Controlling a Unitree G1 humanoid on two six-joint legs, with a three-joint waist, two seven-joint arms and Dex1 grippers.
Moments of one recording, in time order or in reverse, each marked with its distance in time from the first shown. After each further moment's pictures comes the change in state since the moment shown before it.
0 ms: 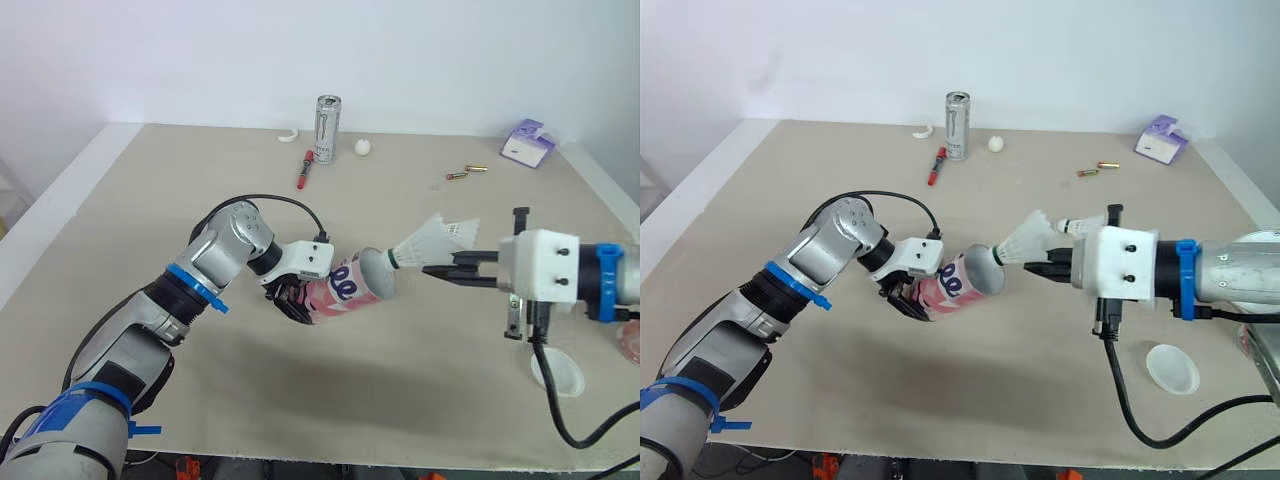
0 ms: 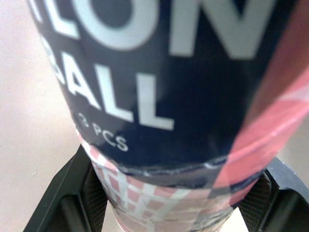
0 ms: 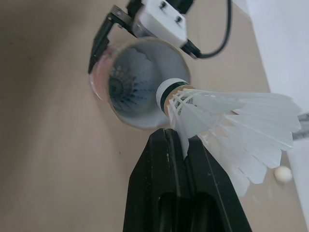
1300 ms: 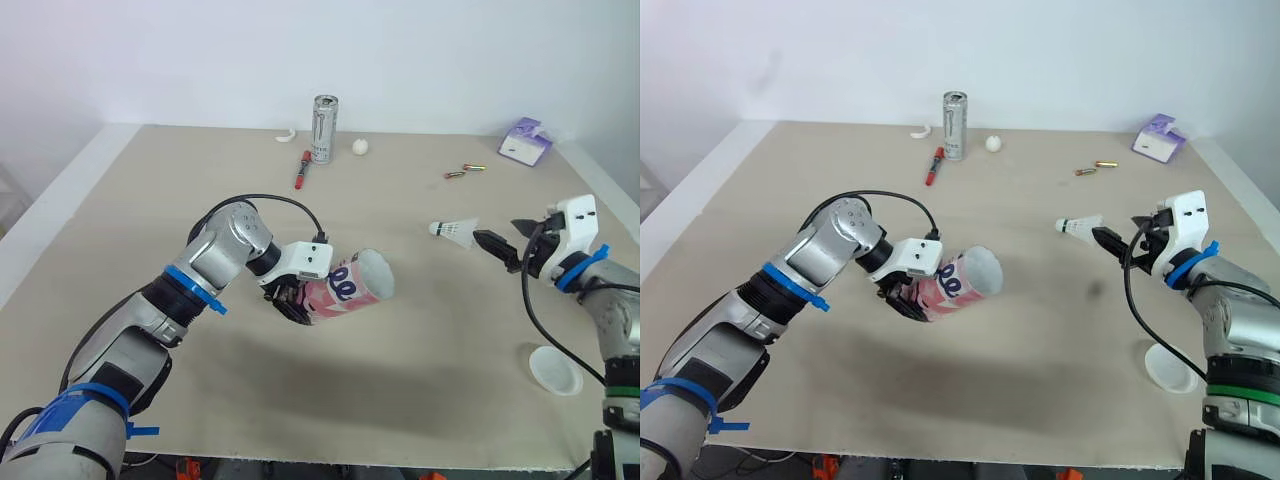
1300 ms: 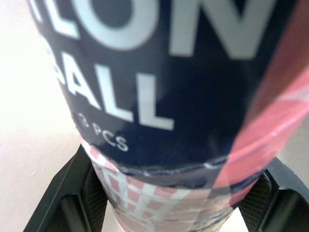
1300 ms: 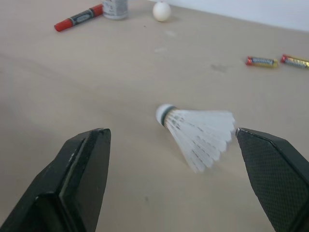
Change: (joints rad) left arm 0.010 0.012 -0.001 -0.038 0.003 0.029 0.002; right arm -0.196 0.362 -0.085 0.928 -0.011 0.128 -0.380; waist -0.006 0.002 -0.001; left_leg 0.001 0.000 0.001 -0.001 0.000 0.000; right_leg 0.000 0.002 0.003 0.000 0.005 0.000
